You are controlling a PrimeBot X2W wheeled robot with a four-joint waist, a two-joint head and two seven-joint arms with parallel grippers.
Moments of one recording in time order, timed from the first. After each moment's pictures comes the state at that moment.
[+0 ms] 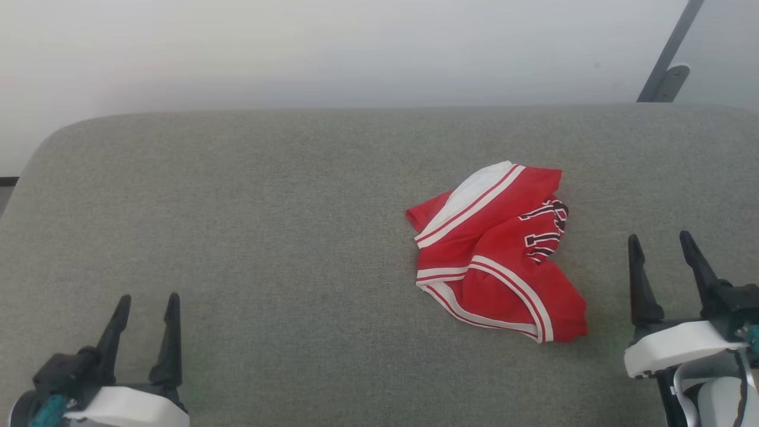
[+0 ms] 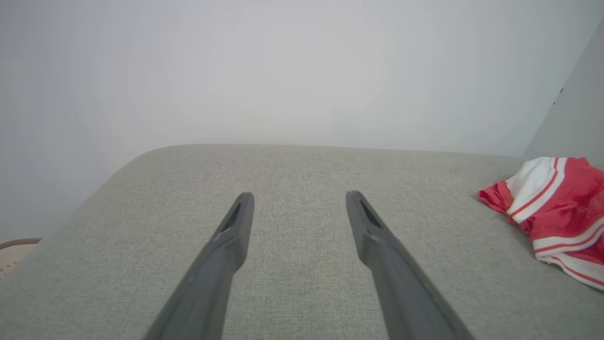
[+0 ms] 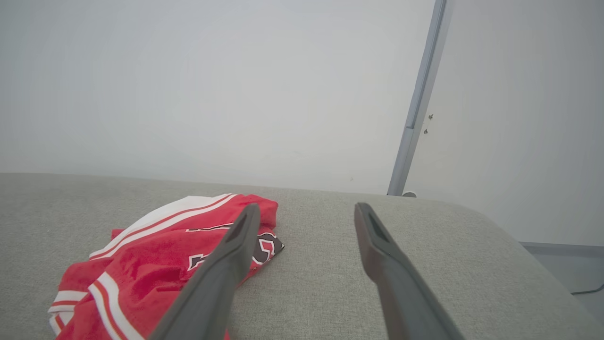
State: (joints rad) left arm 0.02 0.27 0.06 0.17 -0.34 -0.09 -0.26; right arm -0.12 -0.12 -0.15 0.21 0.07 0.13 -0.26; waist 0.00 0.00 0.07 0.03
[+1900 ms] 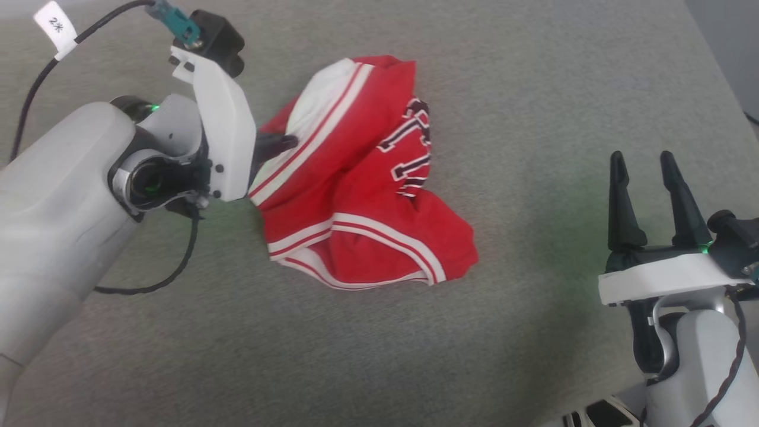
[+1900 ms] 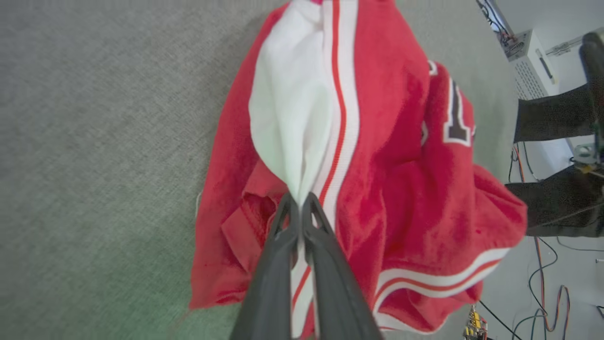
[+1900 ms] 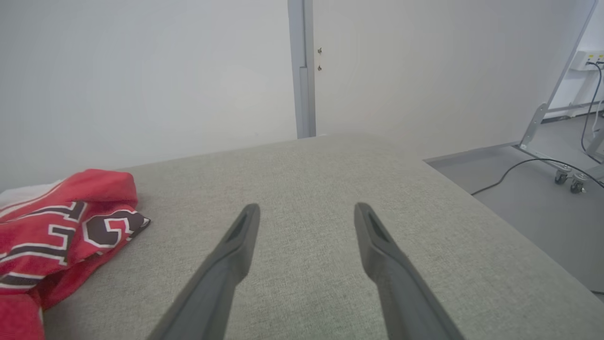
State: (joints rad) left arm -1.17 0.61 -1.02 0.44 -1.35 -0.13 0.62; right arm -0.30 -0.05 -0.10 0.20 0.24 0.13 -0.26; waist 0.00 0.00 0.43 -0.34
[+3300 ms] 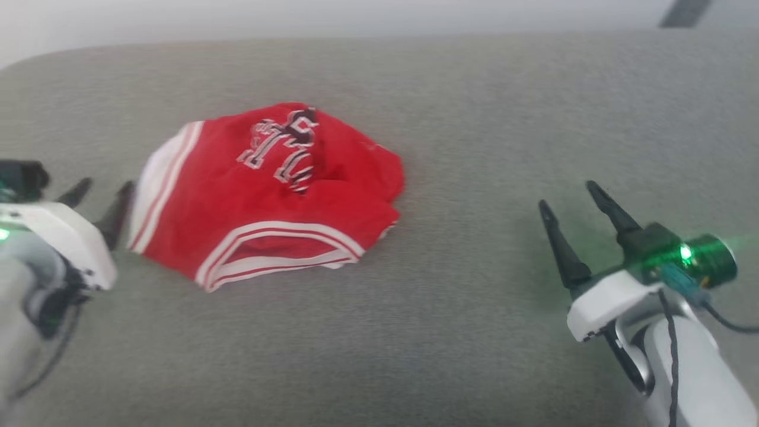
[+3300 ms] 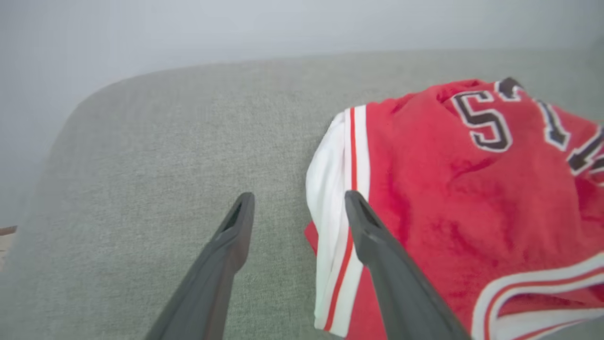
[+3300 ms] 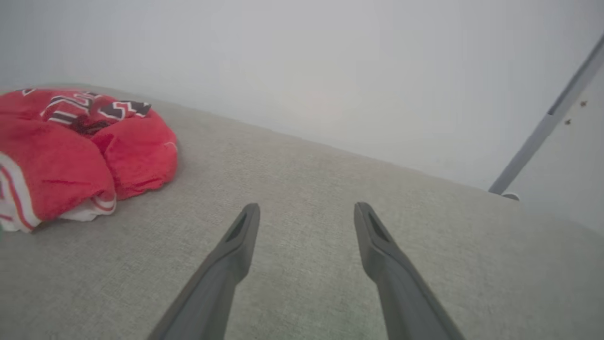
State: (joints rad) left arm -0.87 0.74 -1.06 0.83 -1.25 -0.12 -0.19; right arm -0.31 -0.21 0.16 0.27 0.09 0.13 -0.19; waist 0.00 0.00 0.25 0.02
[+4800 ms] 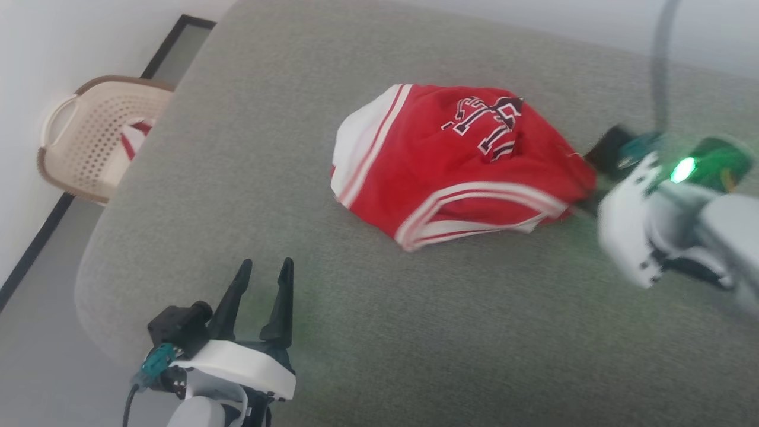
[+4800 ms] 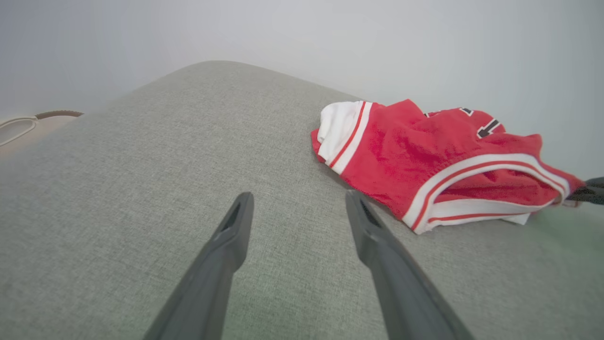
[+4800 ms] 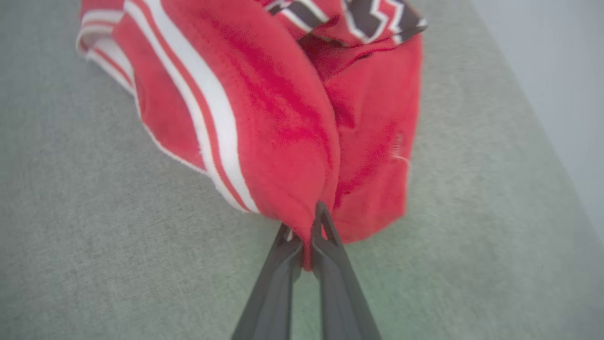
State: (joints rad) left arm -0.15 0.08 -0.11 0.31 -0.42 -0.11 -0.26; right arm -0.99 -0.74 1.18 0.35 0.87 0.13 0.37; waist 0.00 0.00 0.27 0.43
